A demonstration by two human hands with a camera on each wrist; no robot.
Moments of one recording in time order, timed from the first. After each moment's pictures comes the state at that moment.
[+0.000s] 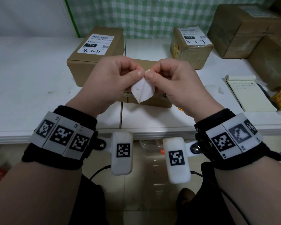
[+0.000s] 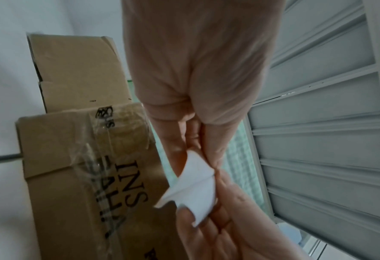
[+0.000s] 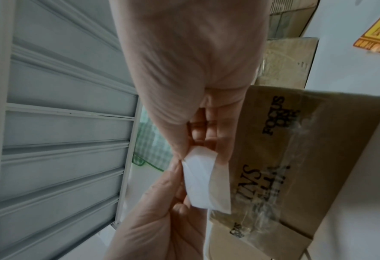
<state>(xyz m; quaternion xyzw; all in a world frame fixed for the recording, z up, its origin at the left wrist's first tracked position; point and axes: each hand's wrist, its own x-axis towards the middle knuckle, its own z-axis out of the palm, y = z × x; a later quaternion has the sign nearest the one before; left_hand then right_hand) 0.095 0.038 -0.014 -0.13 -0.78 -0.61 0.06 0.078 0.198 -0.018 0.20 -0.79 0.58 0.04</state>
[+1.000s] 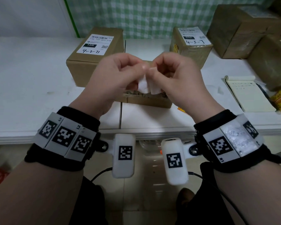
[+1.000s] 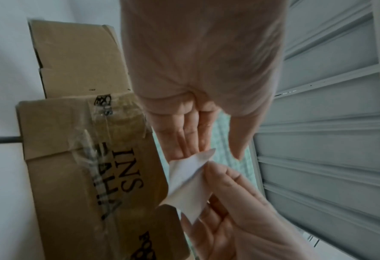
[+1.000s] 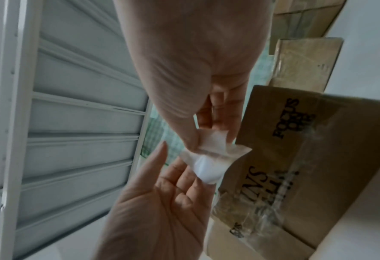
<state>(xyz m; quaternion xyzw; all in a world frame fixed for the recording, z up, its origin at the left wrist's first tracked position) 0.095 0.048 -0.010 -0.08 -0.72 -0.68 0.05 0.078 0.198 -0.014 0.19 -0.82 0.52 0.13</state>
